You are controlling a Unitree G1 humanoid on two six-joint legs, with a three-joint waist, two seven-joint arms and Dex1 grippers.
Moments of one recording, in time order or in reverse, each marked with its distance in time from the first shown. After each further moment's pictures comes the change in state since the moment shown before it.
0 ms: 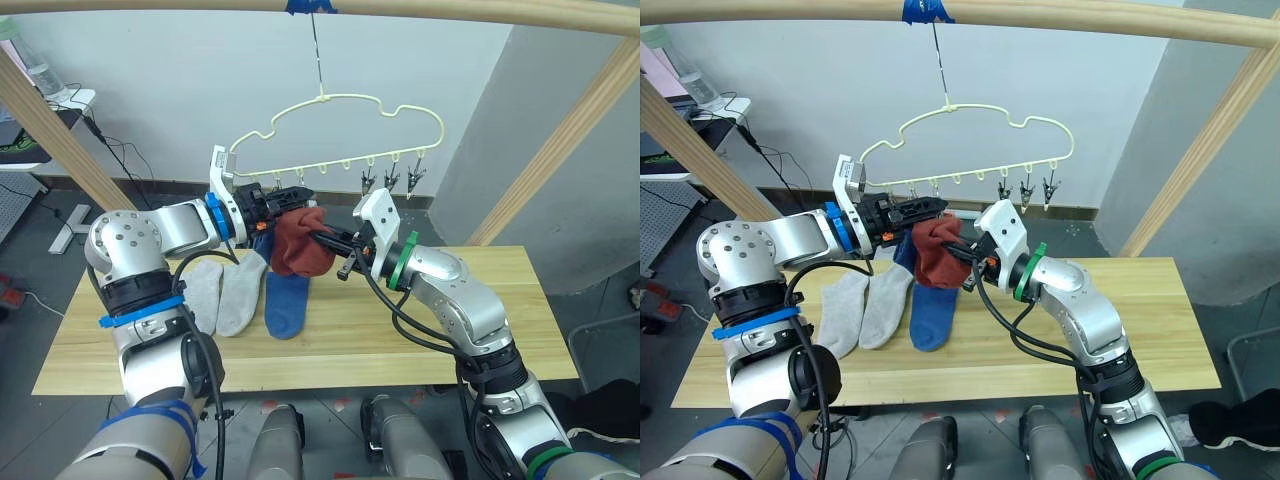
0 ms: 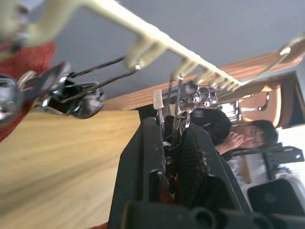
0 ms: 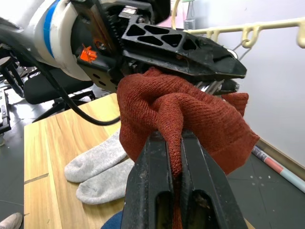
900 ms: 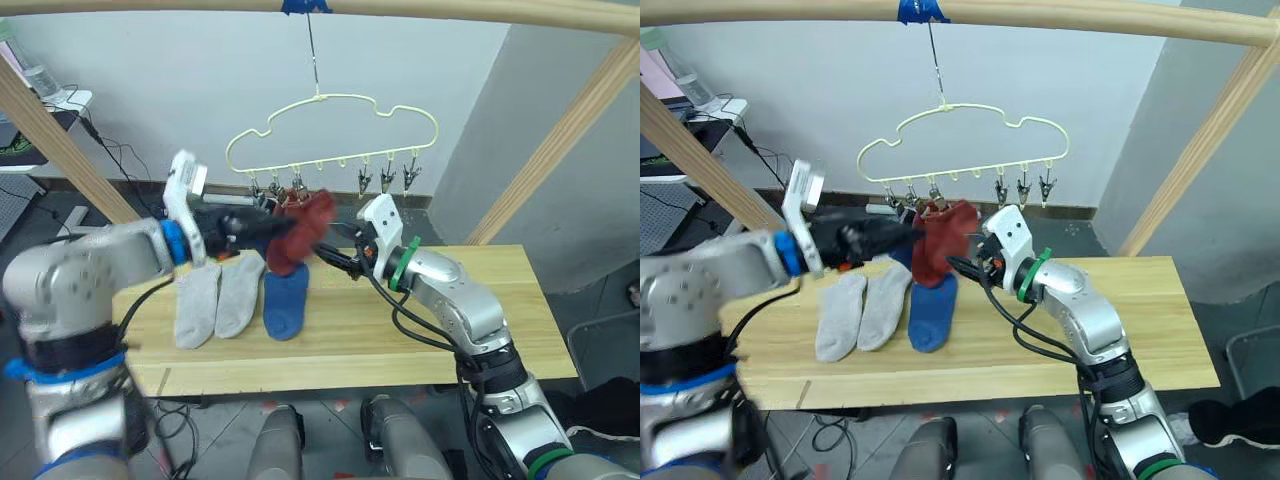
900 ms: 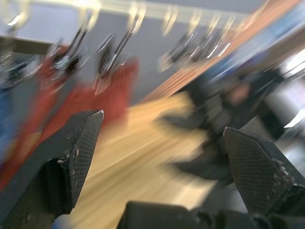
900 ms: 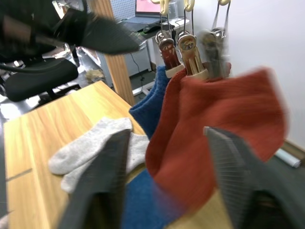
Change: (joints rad) left arm 0.361 0.343 -0.204 -0.488 0.017 -0.235 -0.185; right arm 0.048 -0.056 -0.039 0.034 0.010 0.051 -0.045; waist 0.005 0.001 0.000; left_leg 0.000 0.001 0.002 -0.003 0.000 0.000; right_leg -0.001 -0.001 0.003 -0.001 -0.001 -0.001
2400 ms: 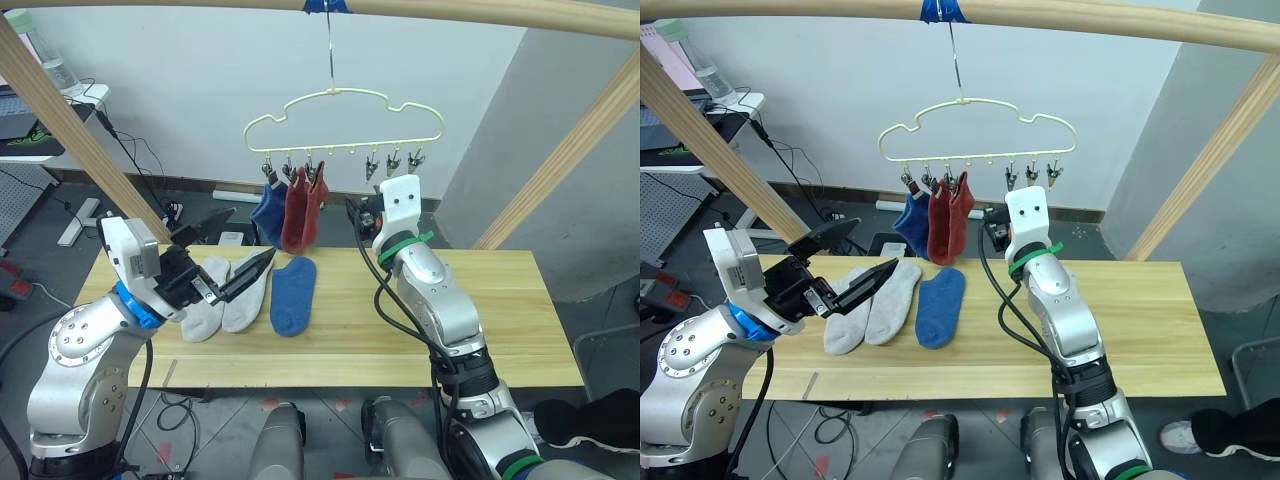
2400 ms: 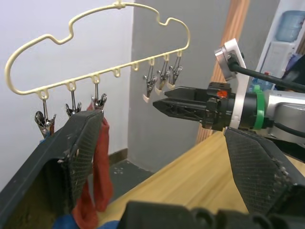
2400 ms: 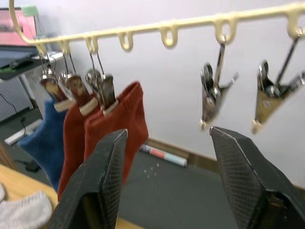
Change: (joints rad) left arm 0.467 -0.112 0.020 -0.162 0.256 -0.953 -0.193; right arm -0.047 0.252 -0.043 0.083 -0.252 -0.185 -0.527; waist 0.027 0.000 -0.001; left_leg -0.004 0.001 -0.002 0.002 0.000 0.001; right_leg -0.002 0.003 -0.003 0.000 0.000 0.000
